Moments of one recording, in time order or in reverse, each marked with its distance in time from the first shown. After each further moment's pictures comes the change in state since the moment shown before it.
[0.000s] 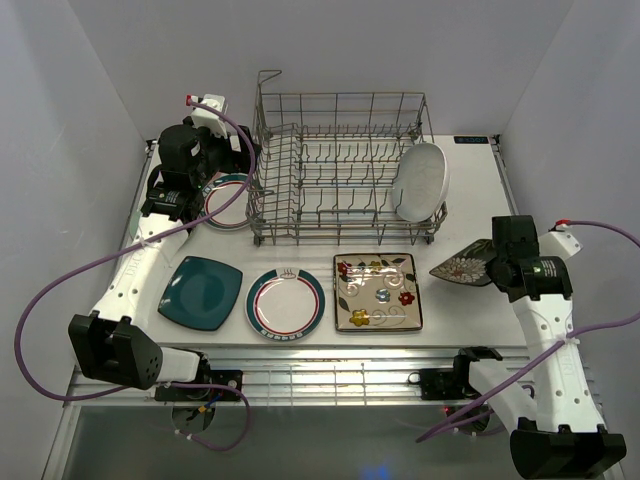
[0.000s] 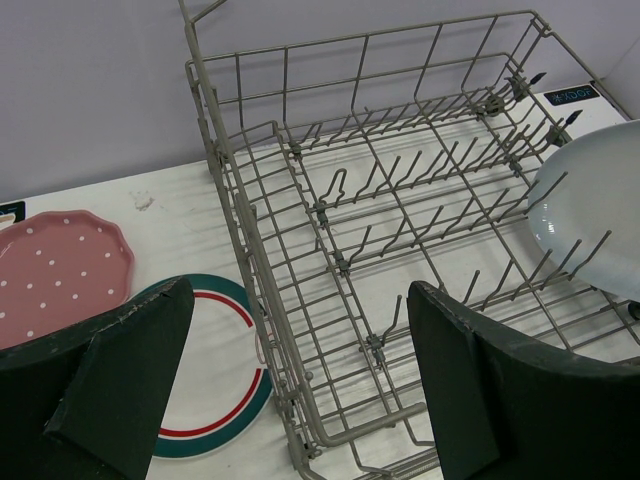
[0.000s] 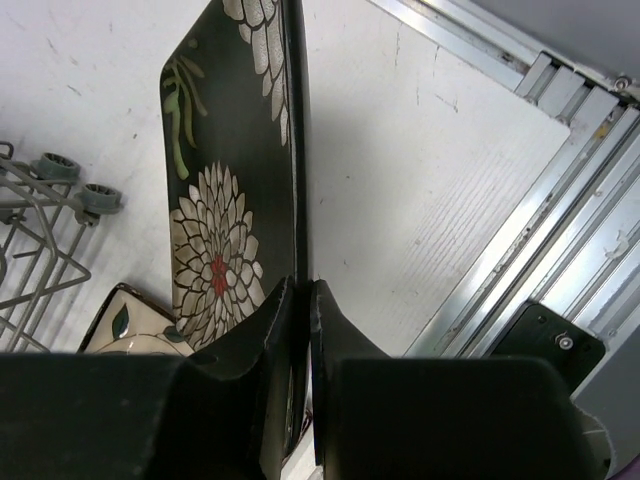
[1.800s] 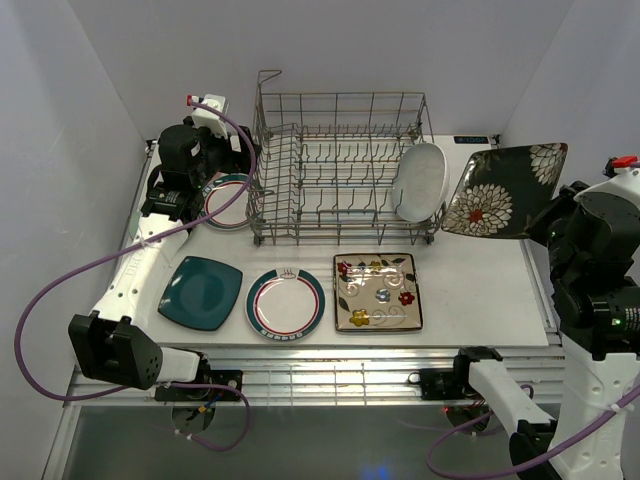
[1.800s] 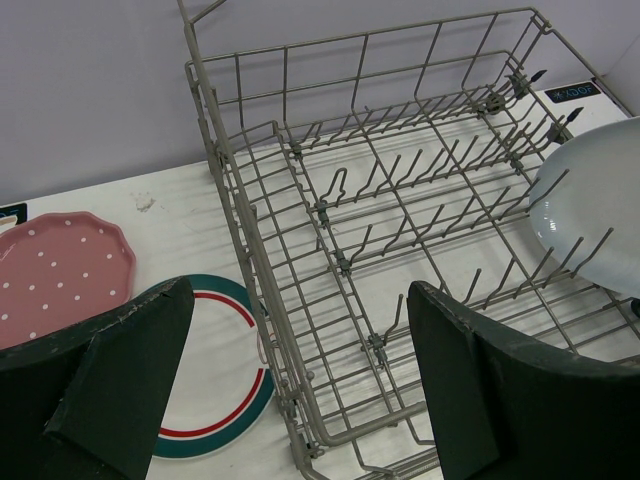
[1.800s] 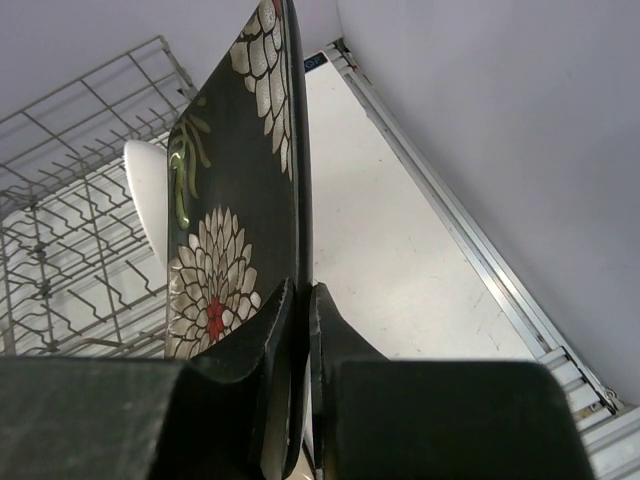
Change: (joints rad) left arm 0.000 0.000 0.000 -0.001 0.003 0.009; right arm 0.000 -0.016 0.583 0.116 -0.166 -0.586
